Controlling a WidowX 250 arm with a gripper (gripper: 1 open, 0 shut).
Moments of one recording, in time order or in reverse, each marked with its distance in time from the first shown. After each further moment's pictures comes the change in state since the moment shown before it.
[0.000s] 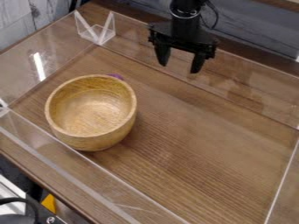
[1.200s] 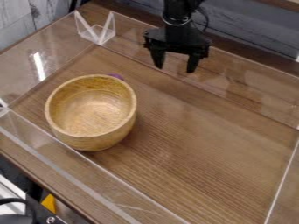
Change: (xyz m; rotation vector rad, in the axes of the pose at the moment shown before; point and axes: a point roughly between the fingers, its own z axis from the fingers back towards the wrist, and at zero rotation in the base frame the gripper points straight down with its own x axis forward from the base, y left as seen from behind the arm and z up) arm 0.012 0.020 -0.019 -0.013 -0.051 0.127
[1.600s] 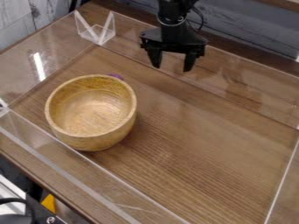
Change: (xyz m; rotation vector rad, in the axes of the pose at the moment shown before) arm 0.001 0.005 -0.003 -0.010 -0.015 0.019
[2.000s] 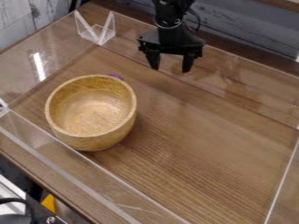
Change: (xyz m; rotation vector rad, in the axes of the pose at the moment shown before) arm 0.000 0.003 -0.003 -0.018 -0.013 0.021
